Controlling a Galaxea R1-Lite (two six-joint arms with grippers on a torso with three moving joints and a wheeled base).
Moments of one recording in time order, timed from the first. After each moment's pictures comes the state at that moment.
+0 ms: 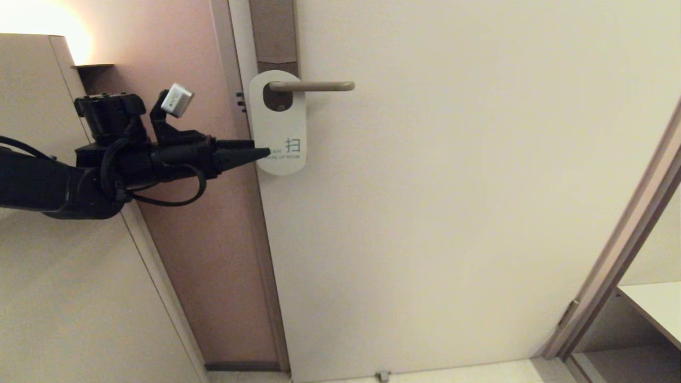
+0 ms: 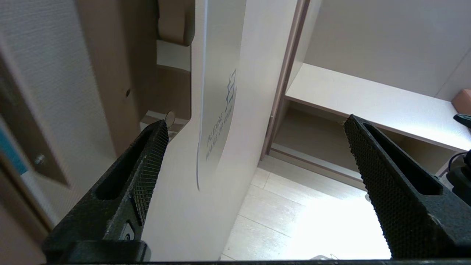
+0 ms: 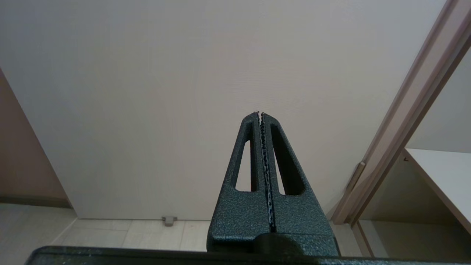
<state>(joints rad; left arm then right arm) -0.05 1.97 -1.30 -0.65 -1.12 -0.14 0.00 0.00 0.00 0.00 0.00 -0.05</state>
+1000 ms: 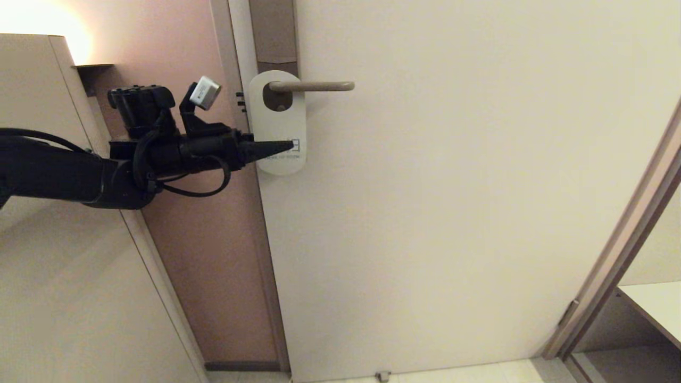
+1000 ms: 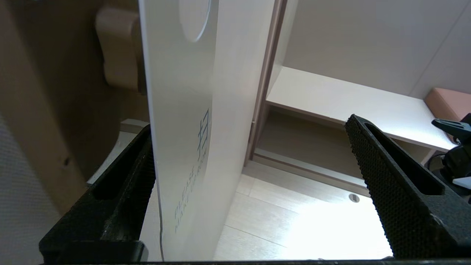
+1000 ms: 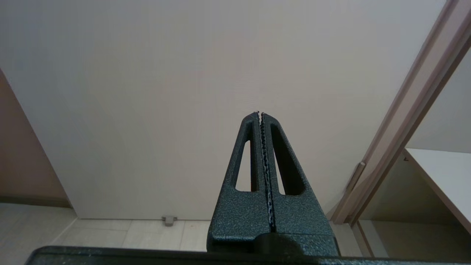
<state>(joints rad) -0.13 2.04 -1.41 -0.65 -1.12 -0.20 0.00 0.00 0.00 0.00 0.00 -0.04</state>
